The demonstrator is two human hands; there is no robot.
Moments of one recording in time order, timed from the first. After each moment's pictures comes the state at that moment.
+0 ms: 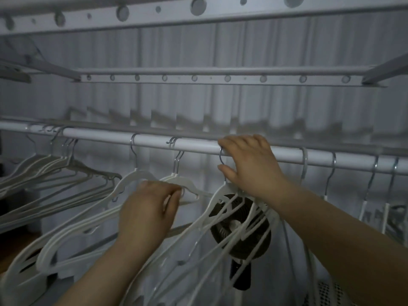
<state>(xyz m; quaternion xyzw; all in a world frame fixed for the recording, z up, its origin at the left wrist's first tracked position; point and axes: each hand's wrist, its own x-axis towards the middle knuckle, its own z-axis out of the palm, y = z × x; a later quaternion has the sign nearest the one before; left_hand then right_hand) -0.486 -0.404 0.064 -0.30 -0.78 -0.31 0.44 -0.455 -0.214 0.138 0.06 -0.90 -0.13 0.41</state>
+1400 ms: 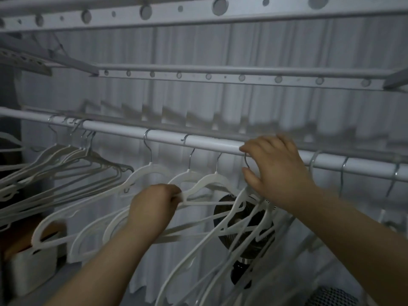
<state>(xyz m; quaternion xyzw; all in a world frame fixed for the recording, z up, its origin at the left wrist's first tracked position) -0.516 -0.401 0.054 -0.21 -0.89 -0.25 0.33 -0.420 -0.212 0.137 0.09 -0.88 -0.14 0.45</state>
